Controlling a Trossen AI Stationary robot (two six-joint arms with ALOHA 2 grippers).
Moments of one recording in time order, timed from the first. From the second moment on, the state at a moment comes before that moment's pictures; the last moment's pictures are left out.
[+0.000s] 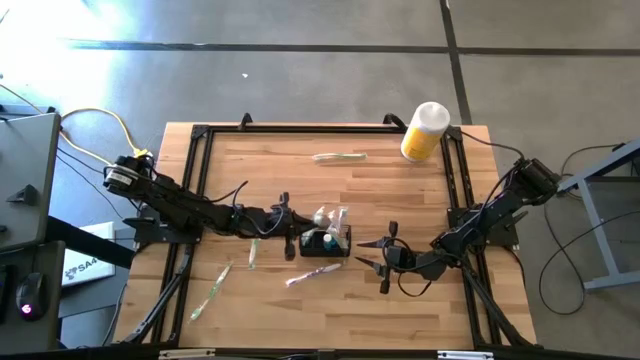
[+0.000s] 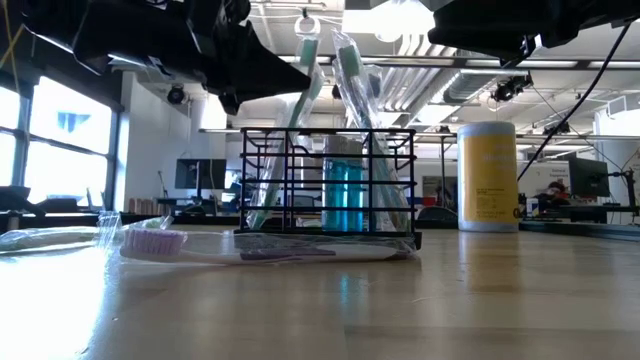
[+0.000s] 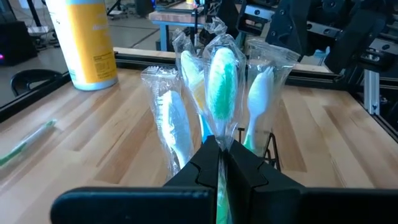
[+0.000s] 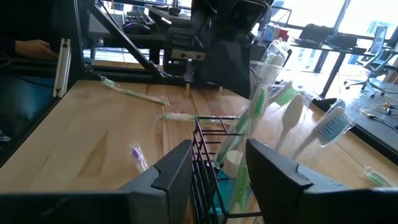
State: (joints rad) left arm -0.24 1.48 0.59 0.75 -0.38 -0.13; right arm 0.65 1.47 0.56 0.71 0.83 0.06
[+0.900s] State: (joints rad) left arm -0.24 1.48 0.59 0.73 -0.41 -0.16; right arm 0.65 1.47 0.56 0.71 0.83 0.06
